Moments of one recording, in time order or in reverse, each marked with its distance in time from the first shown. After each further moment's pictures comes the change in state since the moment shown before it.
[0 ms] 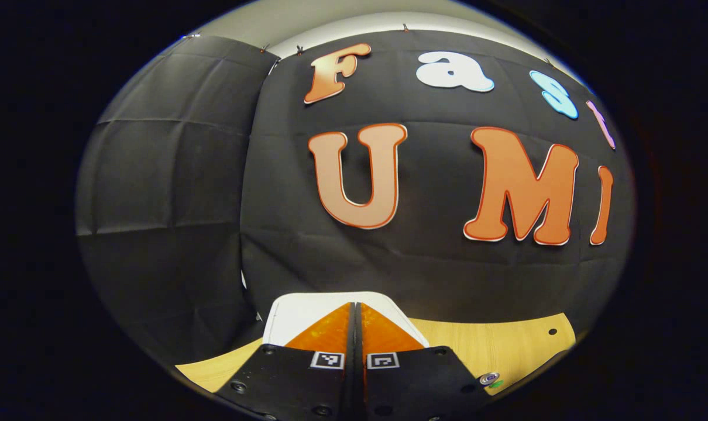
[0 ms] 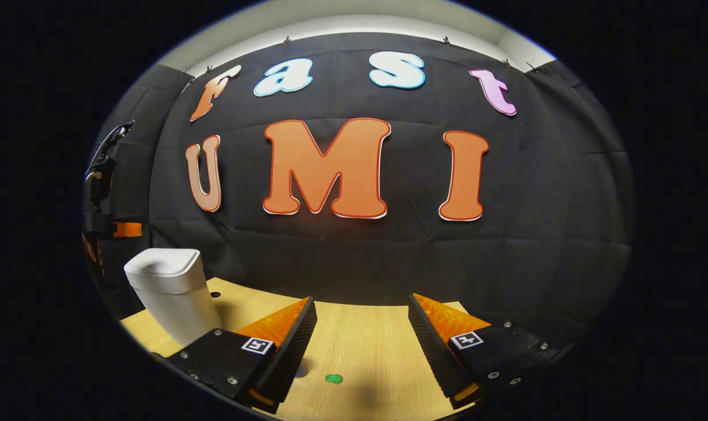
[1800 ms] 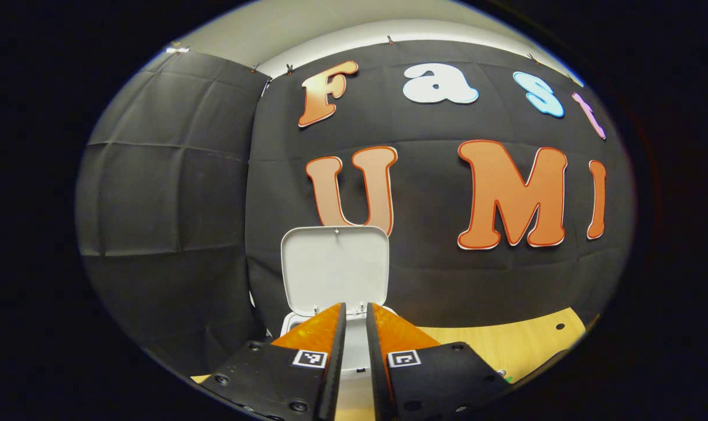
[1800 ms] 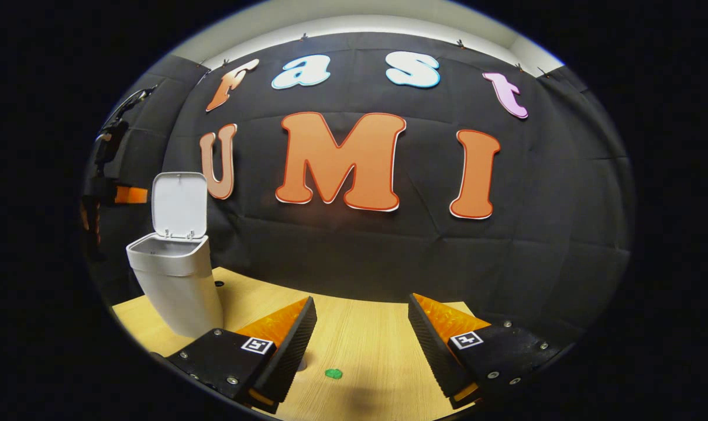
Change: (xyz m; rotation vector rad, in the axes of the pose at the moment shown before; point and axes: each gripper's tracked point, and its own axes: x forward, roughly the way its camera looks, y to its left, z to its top) left arm -0.046 -0.007 0.047 0.061 -0.129 0.006; right arm -0.006 0.014 -0.029 -0.052 -0.011 0.062
